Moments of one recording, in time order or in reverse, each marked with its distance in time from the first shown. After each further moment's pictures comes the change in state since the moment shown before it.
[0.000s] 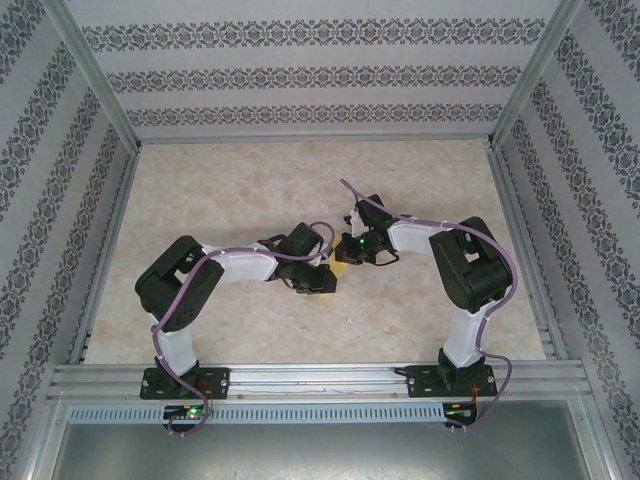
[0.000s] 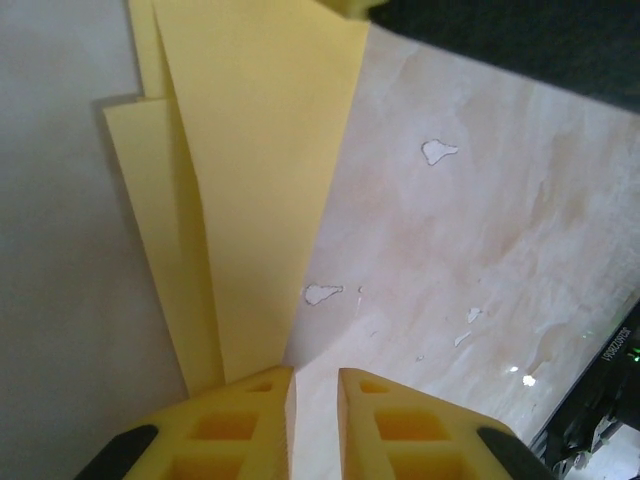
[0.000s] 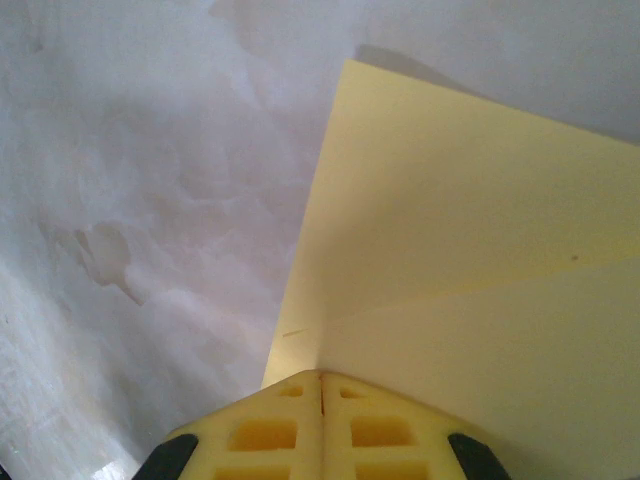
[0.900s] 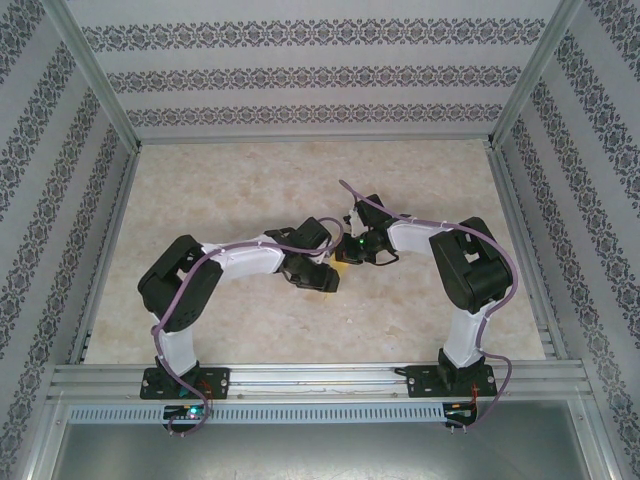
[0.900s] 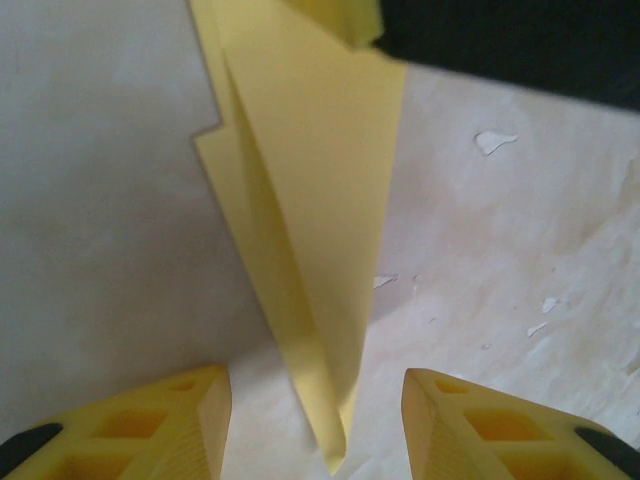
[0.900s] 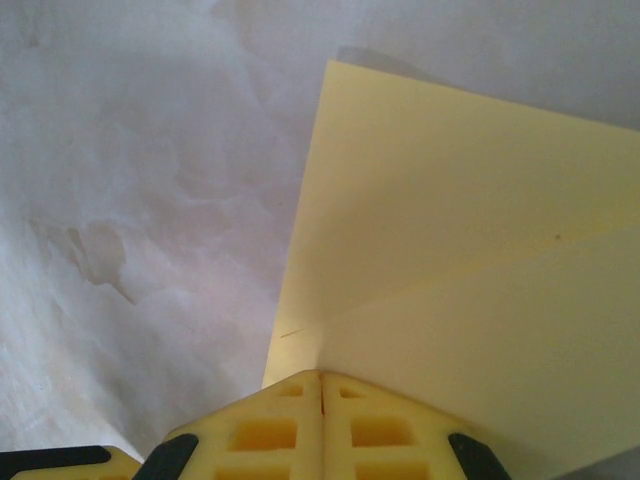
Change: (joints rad) left arm -0.027 0.017 0.145 -0.261 -0.156 0.159; right arm 0.006 -0.003 0.003 -0.008 0.019 -0.014
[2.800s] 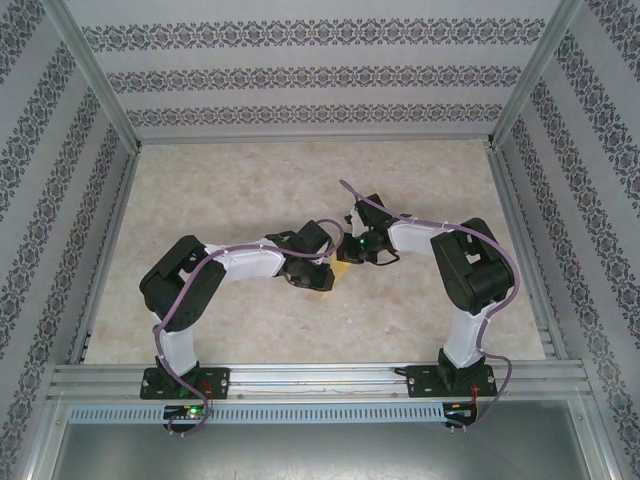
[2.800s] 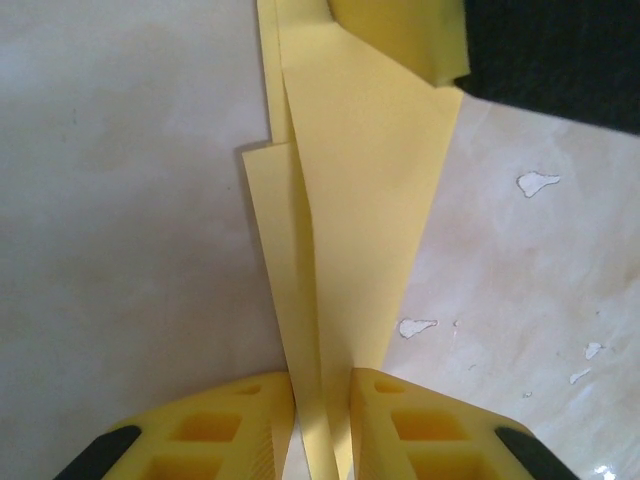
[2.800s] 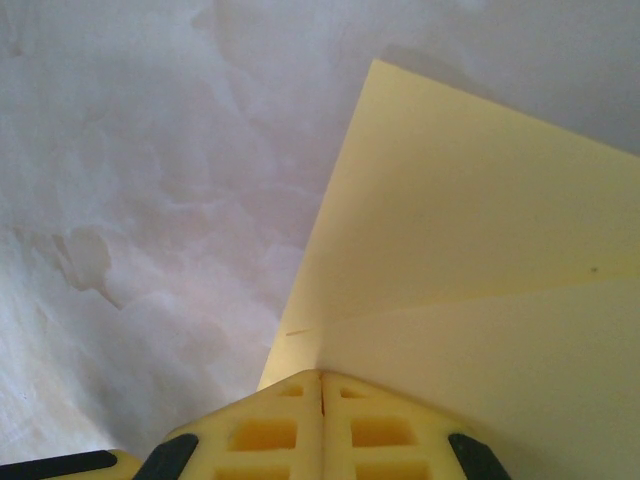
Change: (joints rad) left arm -0.008 0.011 -0.049 0.088 -0.067 -0.018; right arm 0.000 -0.011 -0.001 -0.011 0.033 0.000
